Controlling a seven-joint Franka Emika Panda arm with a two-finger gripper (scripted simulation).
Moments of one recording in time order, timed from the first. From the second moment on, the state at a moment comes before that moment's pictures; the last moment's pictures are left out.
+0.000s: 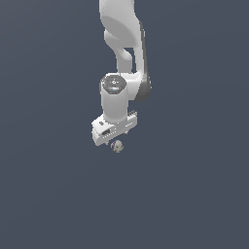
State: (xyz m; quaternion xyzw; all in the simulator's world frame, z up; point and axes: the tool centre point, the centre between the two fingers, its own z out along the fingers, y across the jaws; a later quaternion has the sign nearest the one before) arm -0.011 -0.037 0.115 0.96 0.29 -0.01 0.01
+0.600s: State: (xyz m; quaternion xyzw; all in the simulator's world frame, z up) arm -0.012 -0.038 0.095 0.91 0.43 0.00 0.00
